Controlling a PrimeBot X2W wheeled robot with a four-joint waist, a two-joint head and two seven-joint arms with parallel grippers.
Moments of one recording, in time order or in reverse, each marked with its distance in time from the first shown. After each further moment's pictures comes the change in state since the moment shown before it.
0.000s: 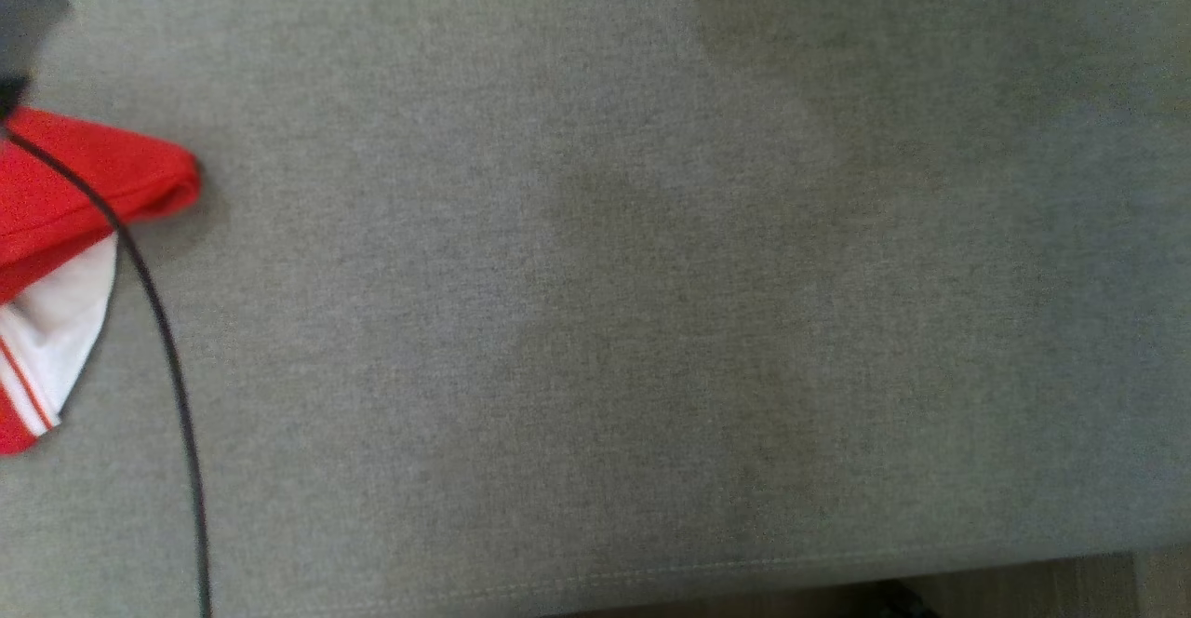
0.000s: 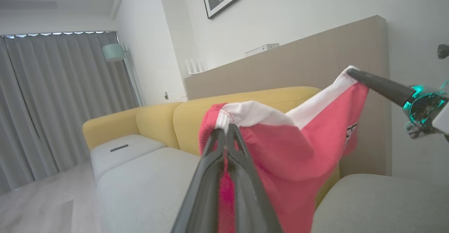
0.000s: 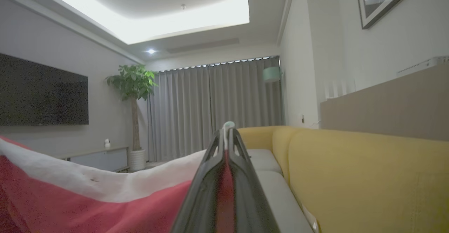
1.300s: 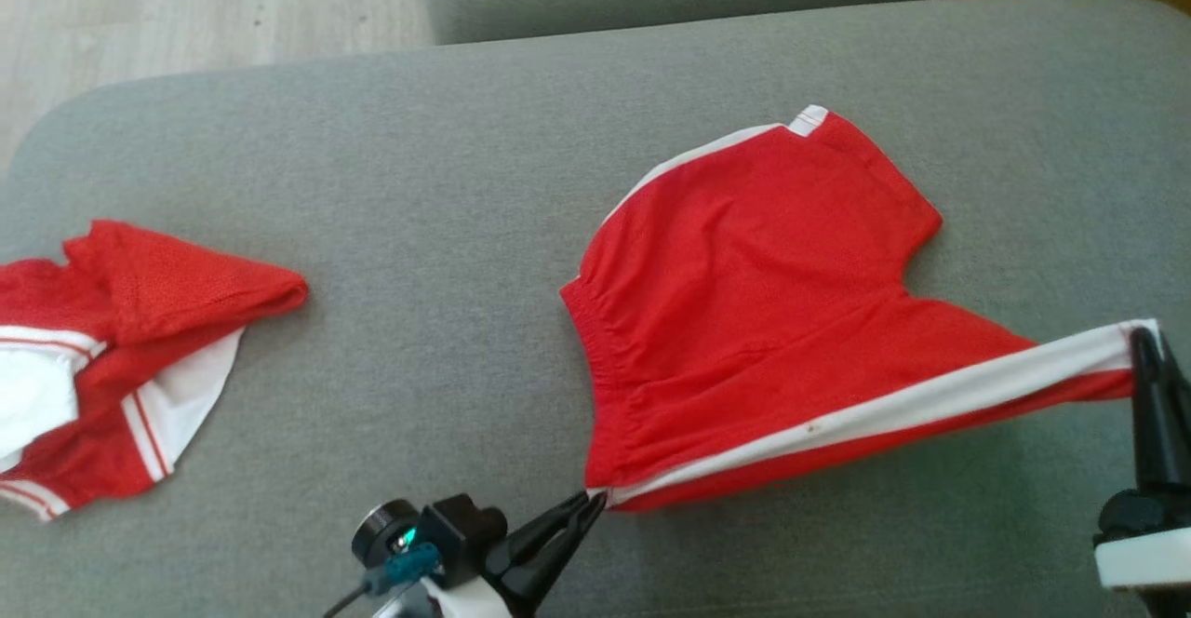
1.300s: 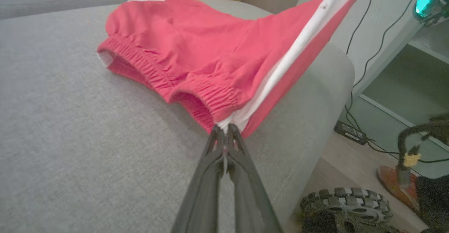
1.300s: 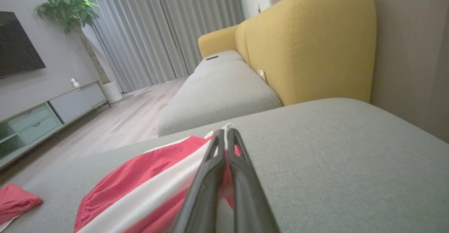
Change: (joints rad) left arm 1.521 0.007 0.046 -0.328 0.286 0.000 0.001; right arm 1.612 0.184 -0.380 -0.728 -0.092 0.000 0.171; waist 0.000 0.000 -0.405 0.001
